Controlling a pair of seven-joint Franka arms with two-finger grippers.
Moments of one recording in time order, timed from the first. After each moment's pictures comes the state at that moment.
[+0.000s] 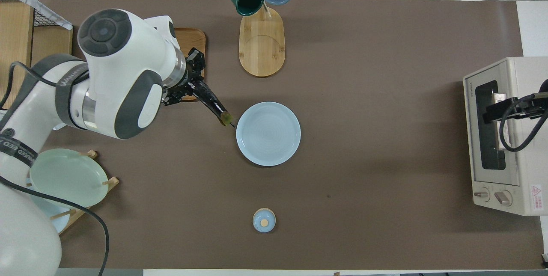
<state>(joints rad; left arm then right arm) -0.35 0.28 -0.02 -1.69 -0.04 2.04 -1.10 0.16 -0.03 -0.28 -1.73 -0.02 1.59 -0.18</state>
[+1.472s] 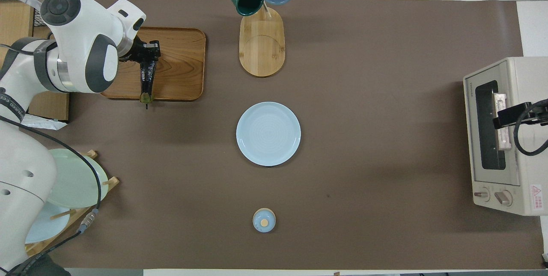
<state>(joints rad) -0.14 0.59 -0.03 -1.50 0.01 2.19 -0.22 0.13 -0.05 -0.27 -1.75 -0.02 1.57 -0.18</state>
